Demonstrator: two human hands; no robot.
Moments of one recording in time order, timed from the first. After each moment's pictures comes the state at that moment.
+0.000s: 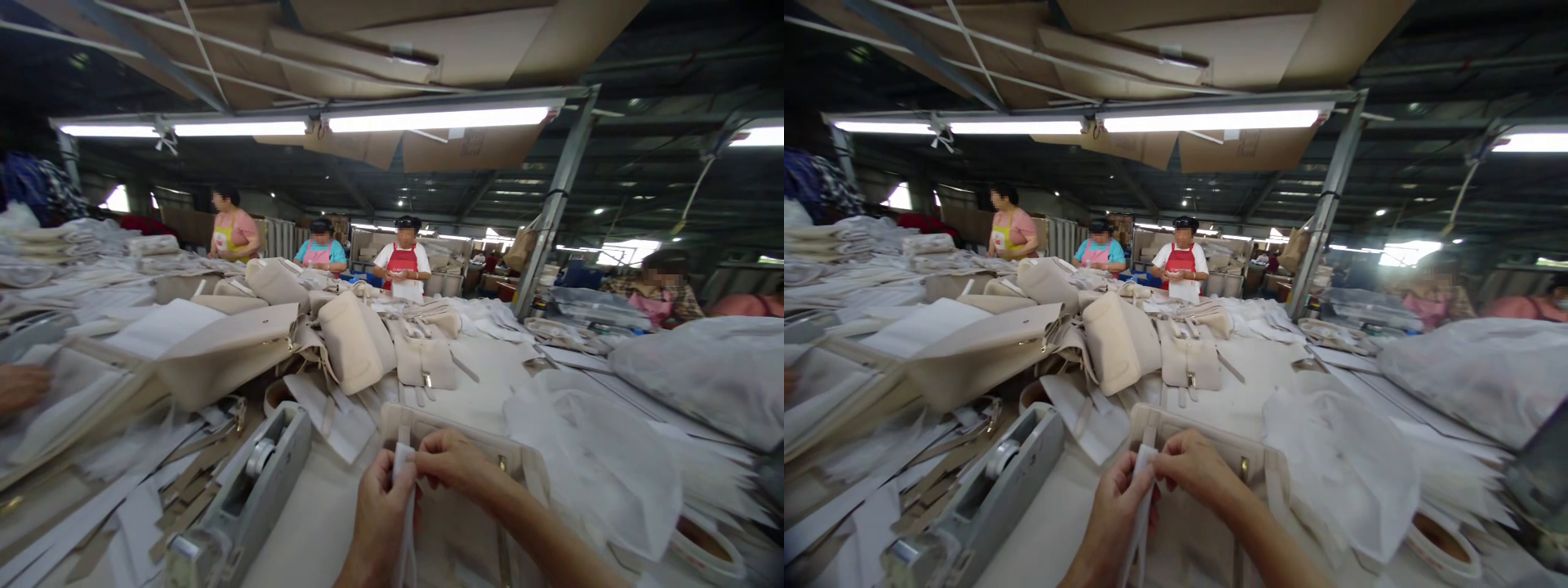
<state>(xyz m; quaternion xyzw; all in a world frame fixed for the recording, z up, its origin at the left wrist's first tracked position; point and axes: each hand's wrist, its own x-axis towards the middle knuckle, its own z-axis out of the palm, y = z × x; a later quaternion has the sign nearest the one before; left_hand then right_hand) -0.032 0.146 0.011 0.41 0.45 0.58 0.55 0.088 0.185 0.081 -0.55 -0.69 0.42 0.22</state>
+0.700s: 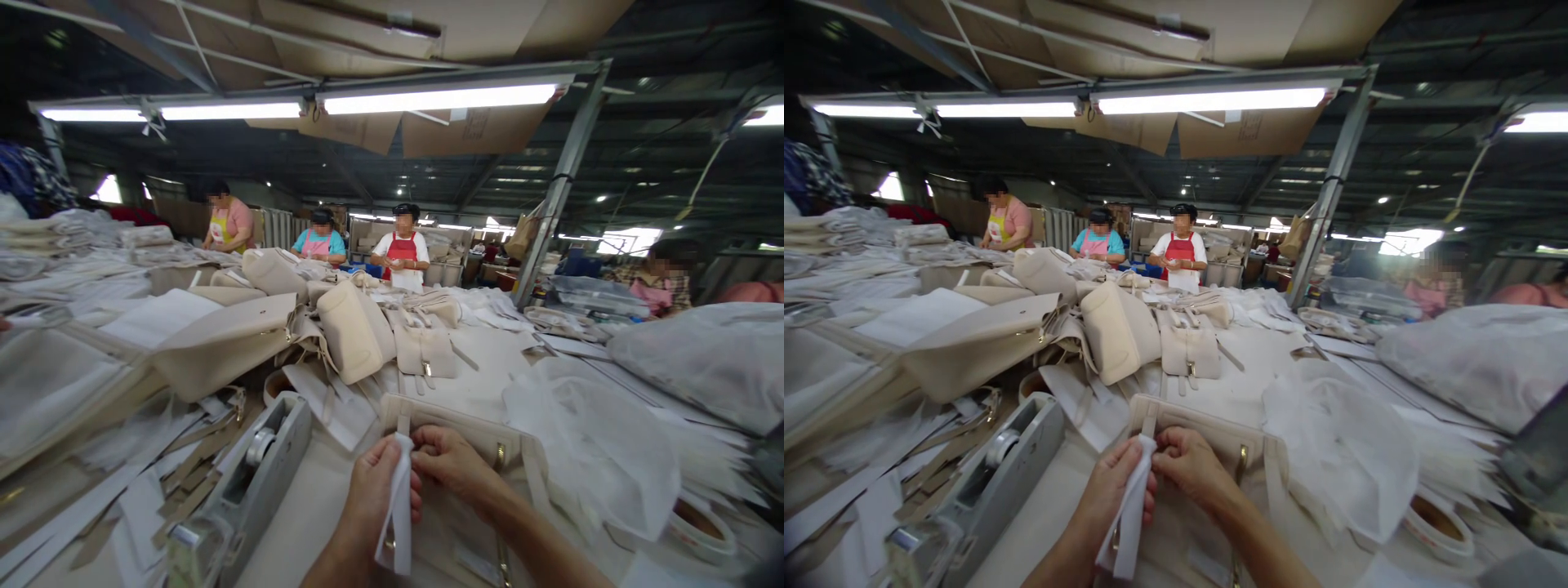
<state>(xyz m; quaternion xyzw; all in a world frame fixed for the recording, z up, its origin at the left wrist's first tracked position) -0.044 0.151 0.017 0.32 0.42 0.52 0.67 0.087 0.183 0.052 -0.48 -0.63 0.53 0.30</state>
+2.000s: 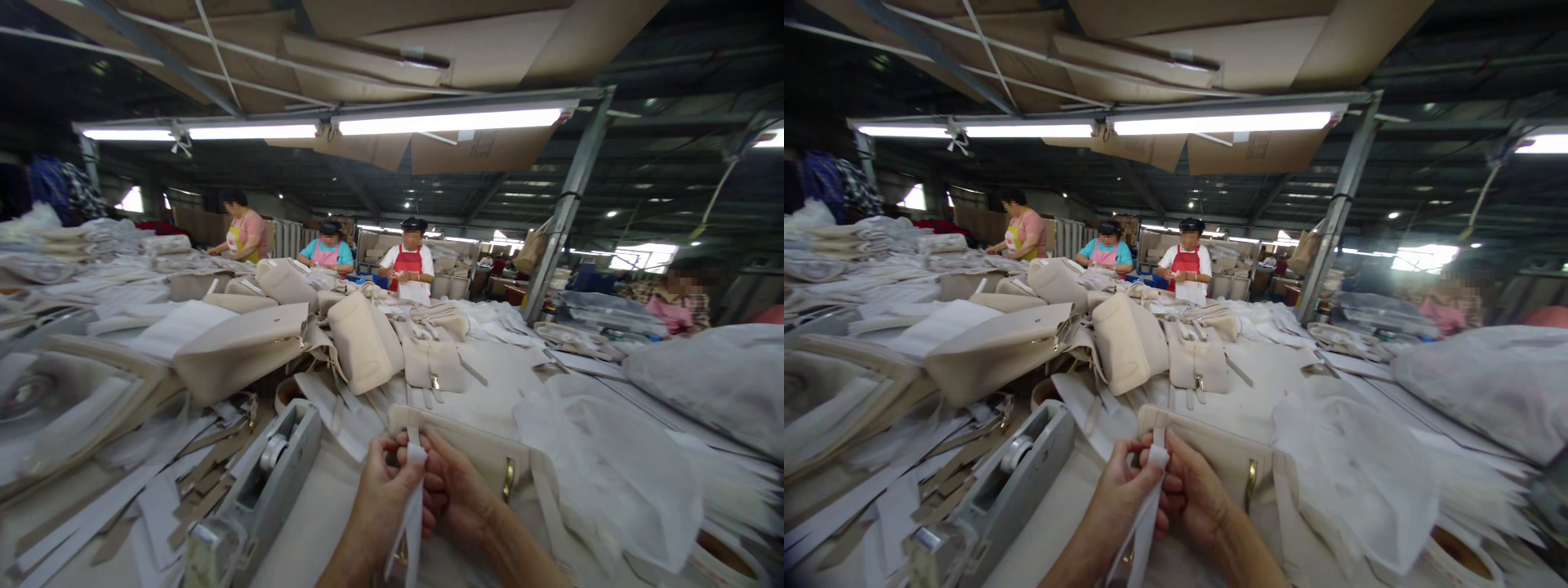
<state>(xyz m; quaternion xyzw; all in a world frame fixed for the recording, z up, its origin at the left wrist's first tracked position) -0.044 0.147 0.027 0.37 0.42 0.55 0.62 0.072 0.183 0.033 -0.29 -0.38 0.81 0.34</state>
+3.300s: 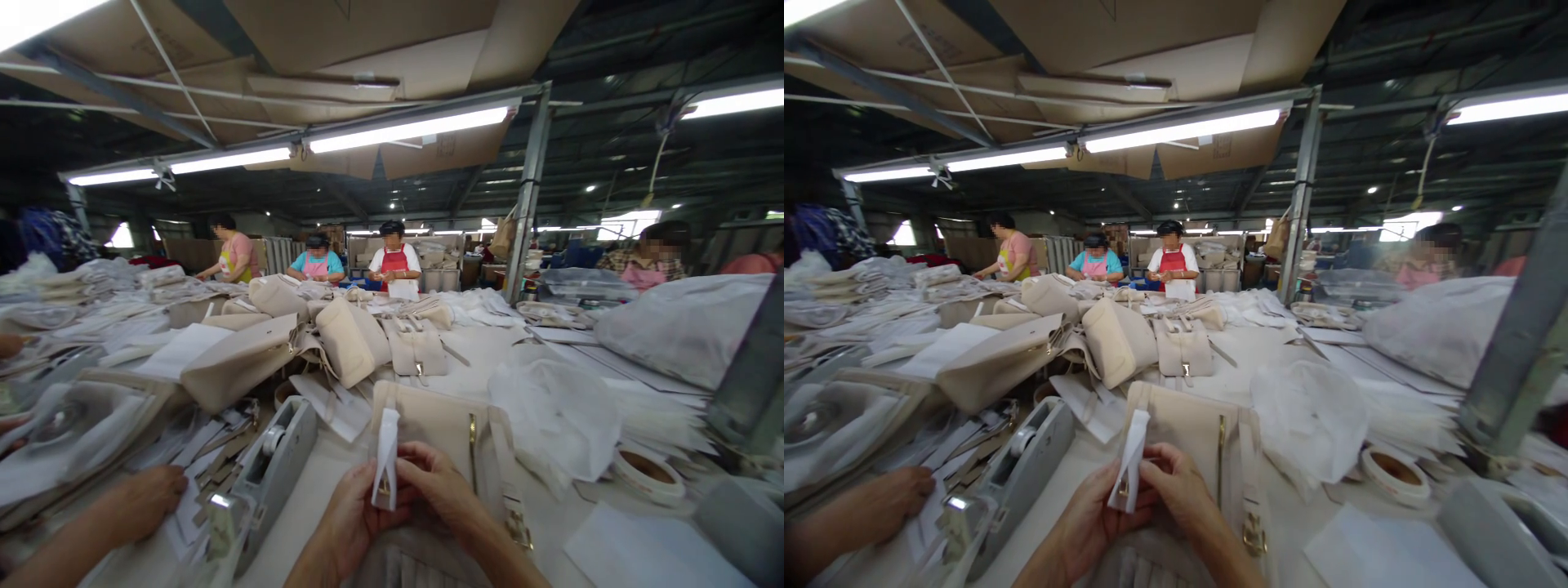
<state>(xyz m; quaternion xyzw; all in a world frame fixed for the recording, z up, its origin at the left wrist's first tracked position) -0.062 0.094 0.016 0.29 0.32 0.53 0.73 0.082 0.123 0.030 -0.37 -0.52 0.63 0.44</state>
